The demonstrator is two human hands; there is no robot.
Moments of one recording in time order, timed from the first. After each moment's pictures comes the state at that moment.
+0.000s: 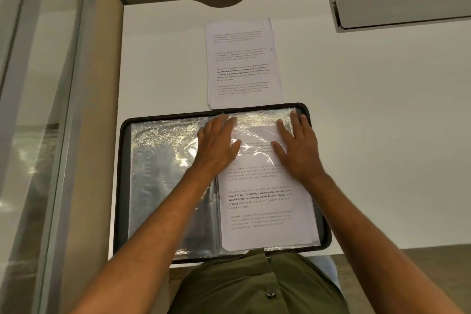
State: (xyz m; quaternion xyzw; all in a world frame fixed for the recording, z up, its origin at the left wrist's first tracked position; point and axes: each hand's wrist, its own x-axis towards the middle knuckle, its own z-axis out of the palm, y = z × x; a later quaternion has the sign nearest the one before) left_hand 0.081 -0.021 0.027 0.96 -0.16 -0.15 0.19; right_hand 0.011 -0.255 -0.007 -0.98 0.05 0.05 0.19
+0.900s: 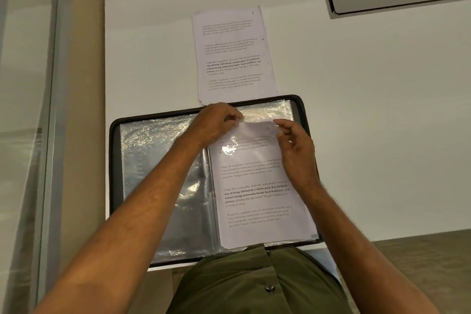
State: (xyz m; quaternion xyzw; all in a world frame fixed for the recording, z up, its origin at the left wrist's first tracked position) left_hand 0.140 -0.035 0.047 0.89 -0.20 -0.28 0.31; right_hand -0.007 -0.222 0.051 -0.74 0.24 -0.04 0.63
